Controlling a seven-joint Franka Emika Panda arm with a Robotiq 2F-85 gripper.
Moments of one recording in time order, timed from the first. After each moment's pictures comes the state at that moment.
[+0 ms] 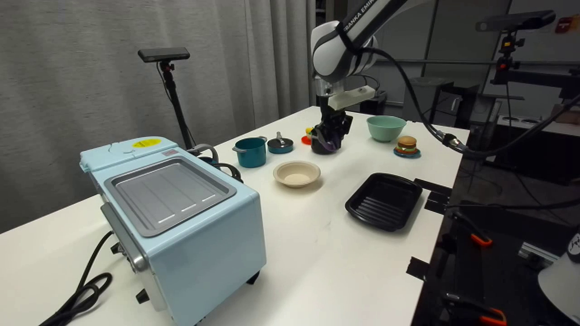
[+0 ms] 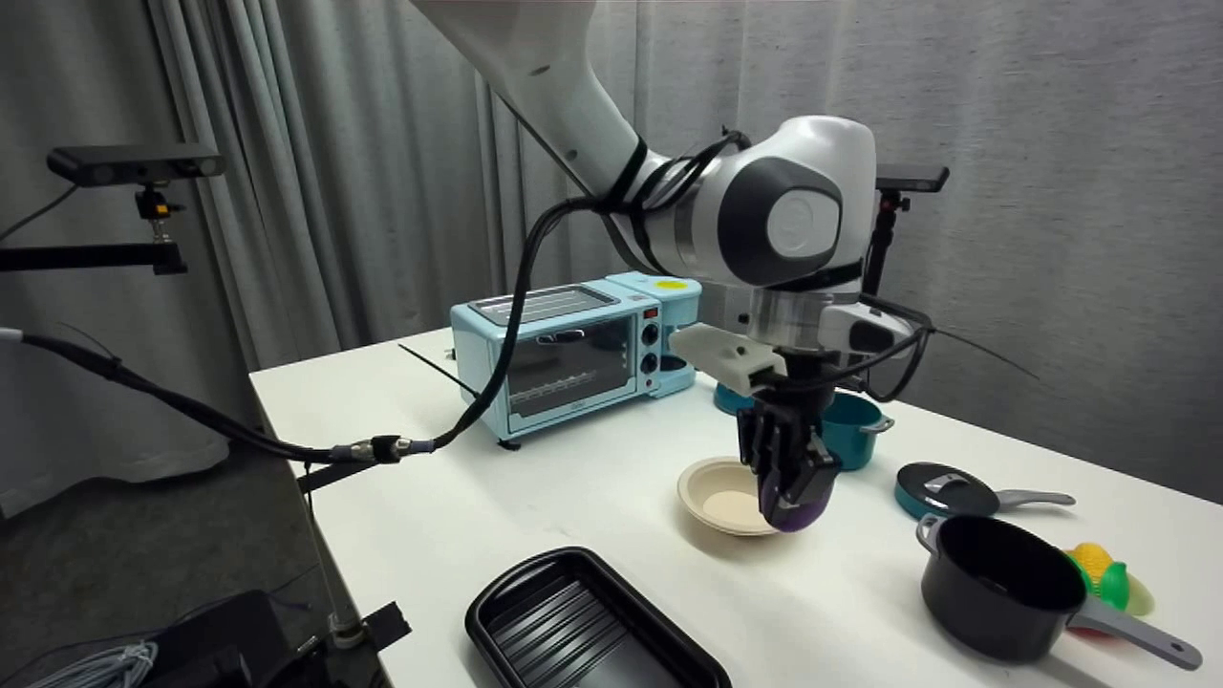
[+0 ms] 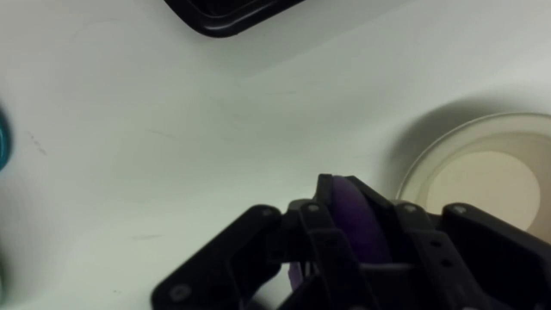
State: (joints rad) arm -0.11 0.38 -0.16 -1.92 -0.05 2.21 0.26
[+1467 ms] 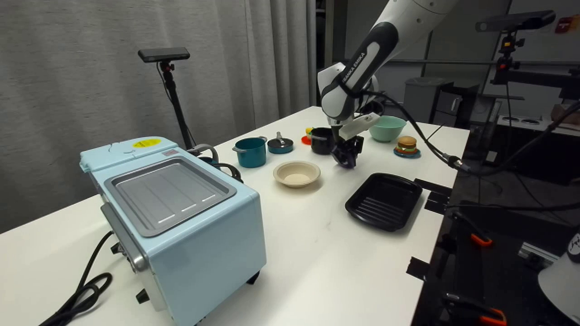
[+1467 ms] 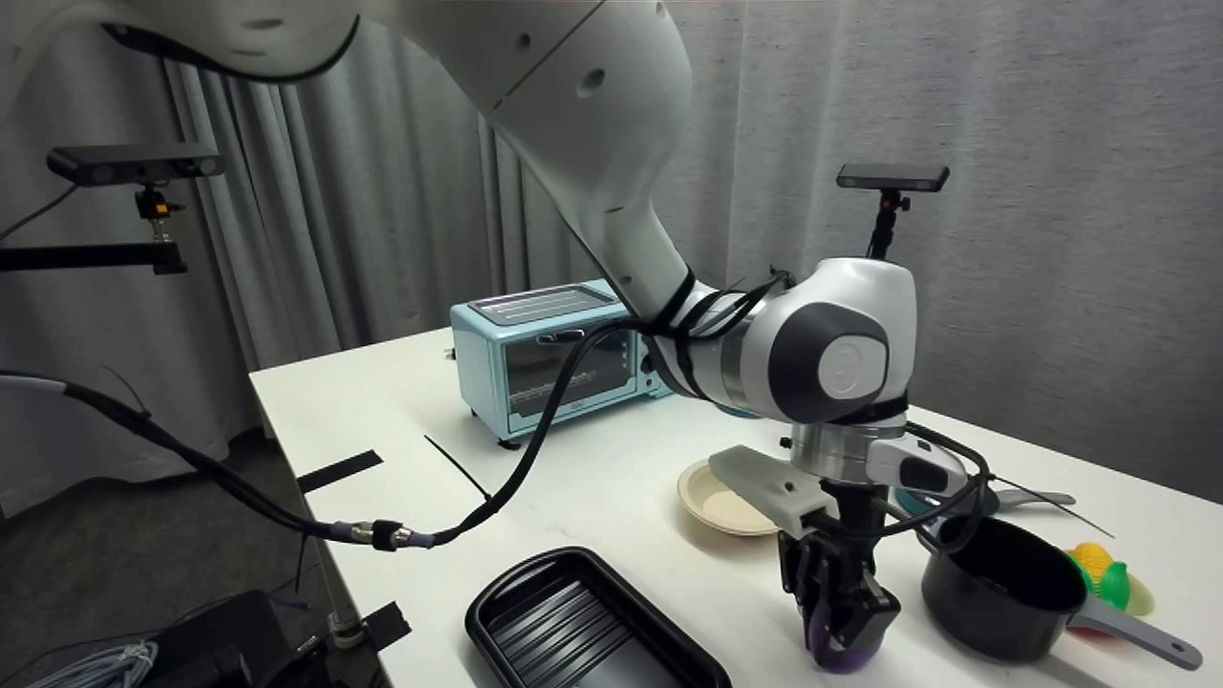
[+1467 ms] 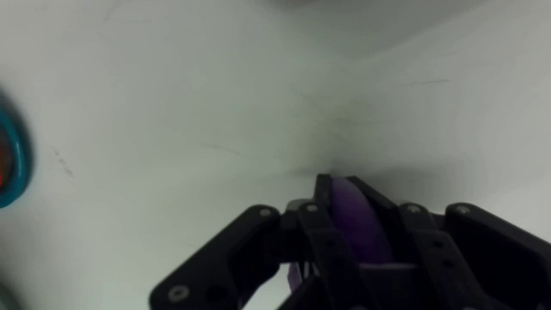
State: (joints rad) arm -0.12 0.60 -0.25 -1.87 -0.11 2.30 0.27
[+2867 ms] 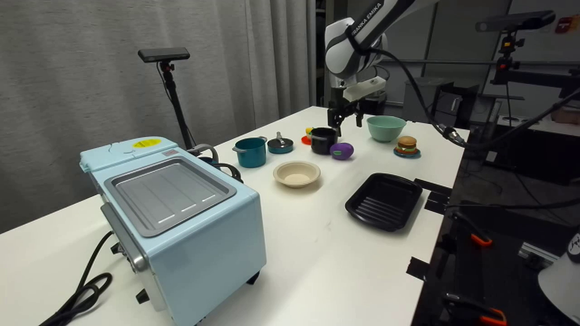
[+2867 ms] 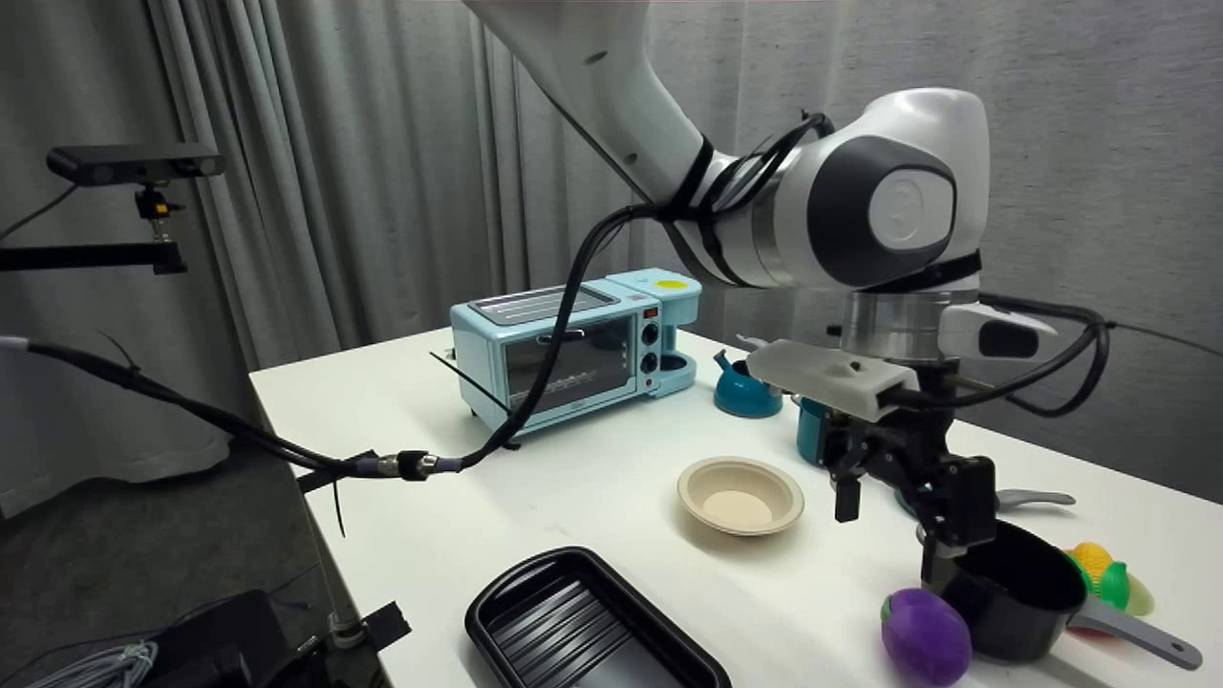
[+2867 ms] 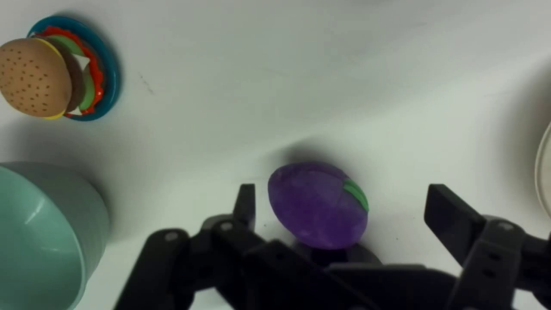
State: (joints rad) arm -0.14 0.41 -0.27 -1.85 -0.11 2.22 0.17
